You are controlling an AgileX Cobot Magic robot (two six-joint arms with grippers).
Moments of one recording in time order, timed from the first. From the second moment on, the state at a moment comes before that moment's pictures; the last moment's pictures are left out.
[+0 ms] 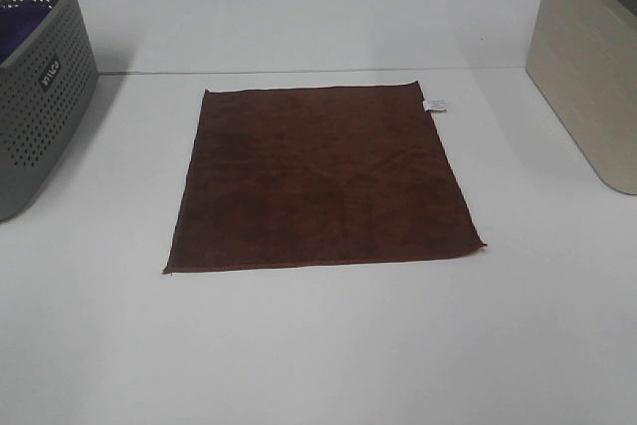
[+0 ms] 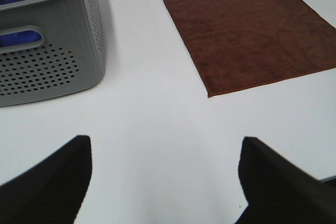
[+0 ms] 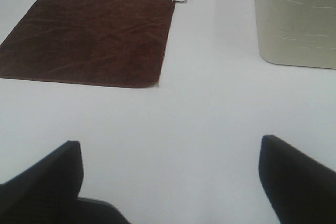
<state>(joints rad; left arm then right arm) 0.02 0.00 -0.50 -0.25 1.07 0.23 0.01 -0.01 -0.50 0.14 1.07 -0.17</state>
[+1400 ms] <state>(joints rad) 0.02 0.00 -0.51 -0.25 1.05 0.23 0.01 -0.01 -0.50 0.15 1.07 -0.17</state>
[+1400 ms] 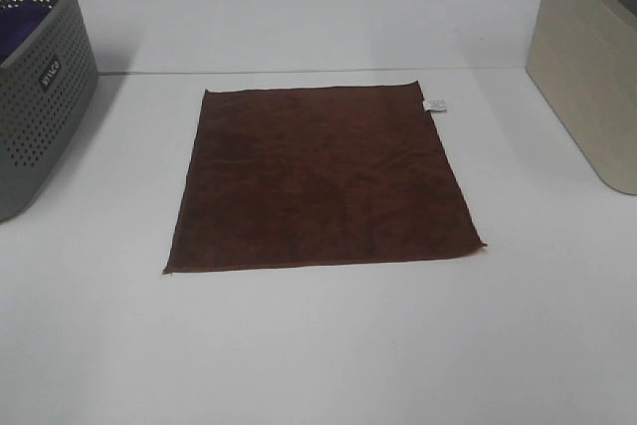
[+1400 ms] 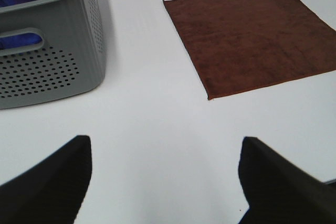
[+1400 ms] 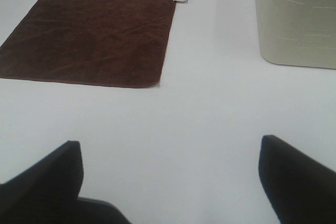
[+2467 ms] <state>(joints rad) 0.02 1.13 -0.52 -0.89 0.55 0.38 0.01 1.01 -0.60 0.32 0.64 -0.13</state>
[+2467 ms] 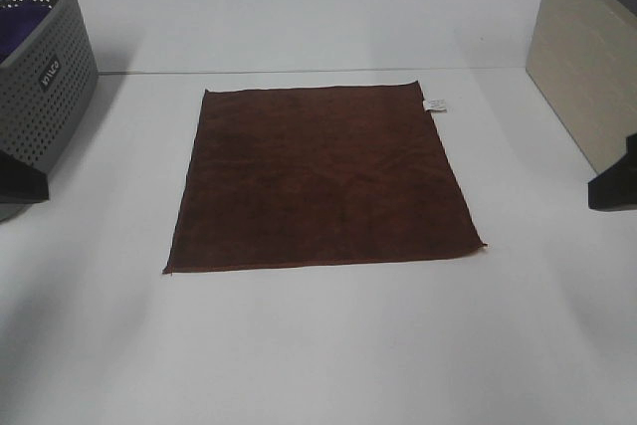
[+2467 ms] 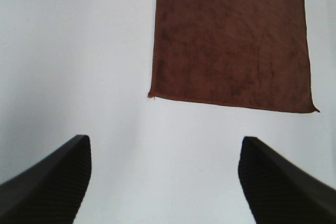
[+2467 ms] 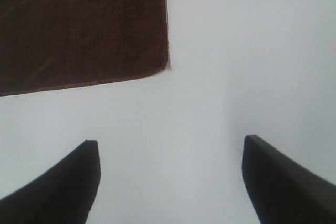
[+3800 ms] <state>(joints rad) 0.01 2.08 -0.94 -1.40 0.73 0.89 -0.21 2.07 -1.14 0.83 0.89 -0.69</state>
